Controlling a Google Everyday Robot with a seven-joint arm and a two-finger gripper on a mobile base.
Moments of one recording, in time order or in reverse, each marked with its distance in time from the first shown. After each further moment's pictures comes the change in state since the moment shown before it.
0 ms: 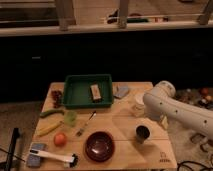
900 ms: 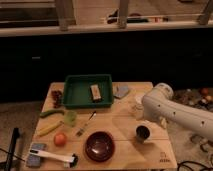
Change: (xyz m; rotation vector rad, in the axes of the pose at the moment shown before) arm -0.004 -0.004 0.011 0.000 0.000 -0.160
